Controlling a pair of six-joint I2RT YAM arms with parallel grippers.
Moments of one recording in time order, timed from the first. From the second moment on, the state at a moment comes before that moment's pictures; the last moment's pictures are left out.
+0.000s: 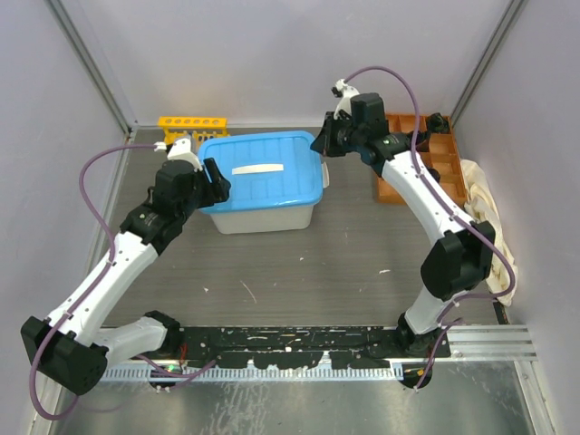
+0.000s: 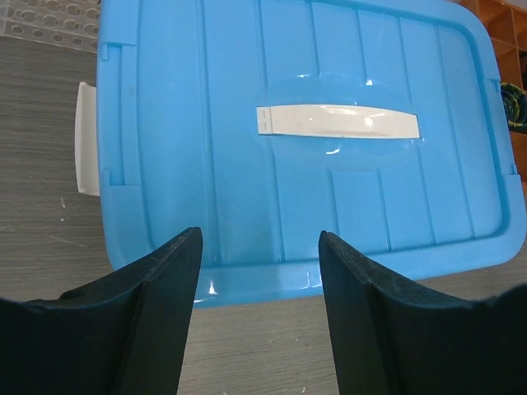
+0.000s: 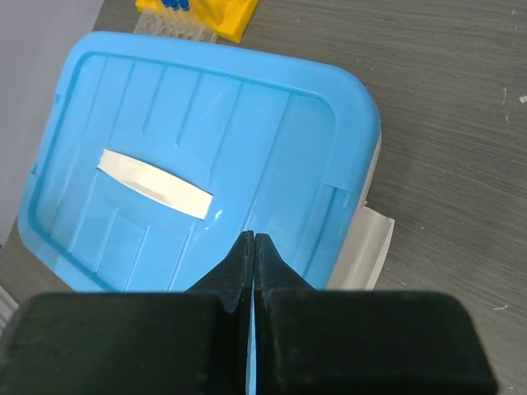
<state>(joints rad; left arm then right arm) -0.44 1.09 1.05 -0.40 -0.21 -0.49 0.37 1.66 1.63 -0.45 -0.30 0.30</state>
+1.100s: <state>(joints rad) -0.44 1.12 1.01 -0.39 -0.17 -0.51 0.23 2.01 1.68 -0.10 -0.83 0.59</state>
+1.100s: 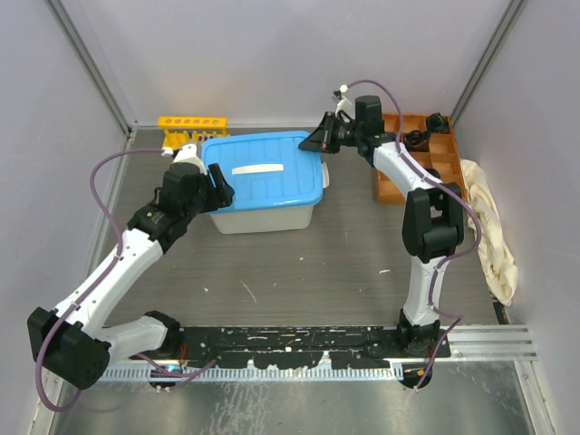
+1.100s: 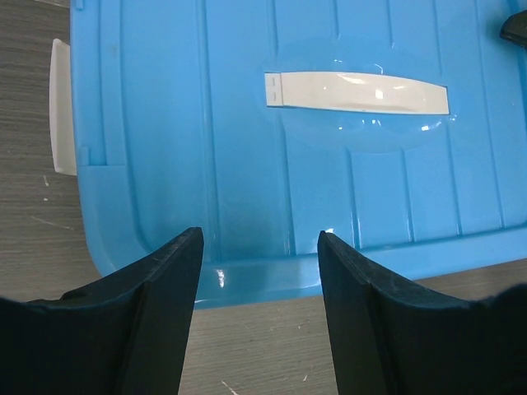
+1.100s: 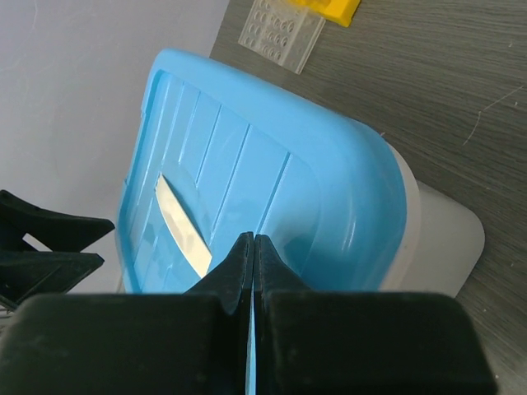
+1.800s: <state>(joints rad) -0.44 1.14 1.01 -0.38 -0.16 -0.51 0.23 2.05 1.69 -0.11 -0.81 0.53</state>
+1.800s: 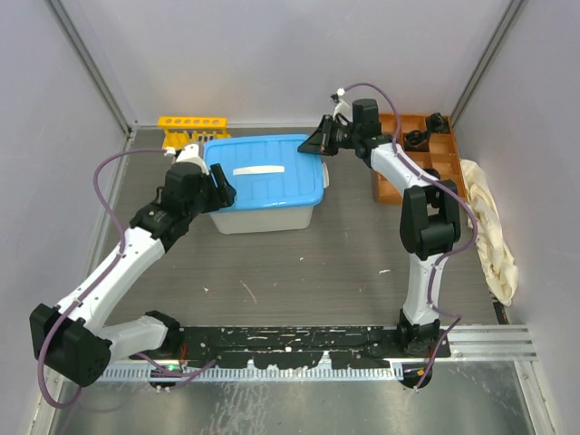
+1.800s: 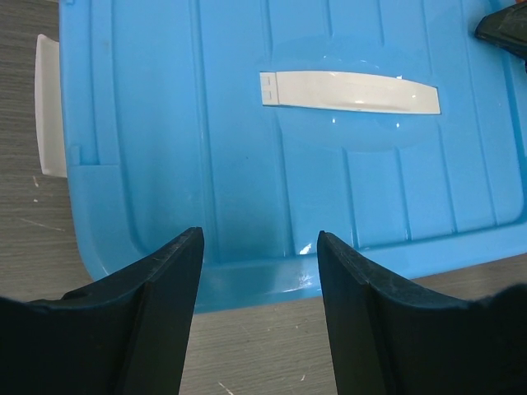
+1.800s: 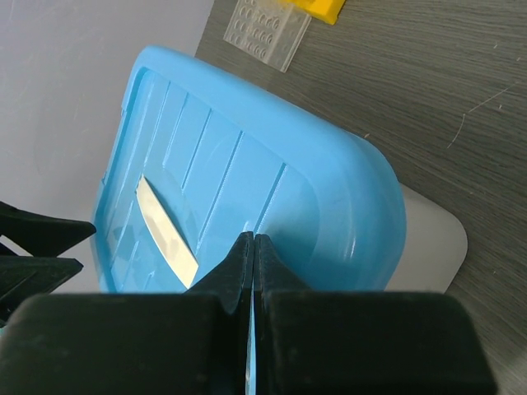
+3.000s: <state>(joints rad) 0.15 1.51 1.33 -0.31 0.67 -0.60 -0.07 1.50 1.27 -0.02 -0.87 0.61</state>
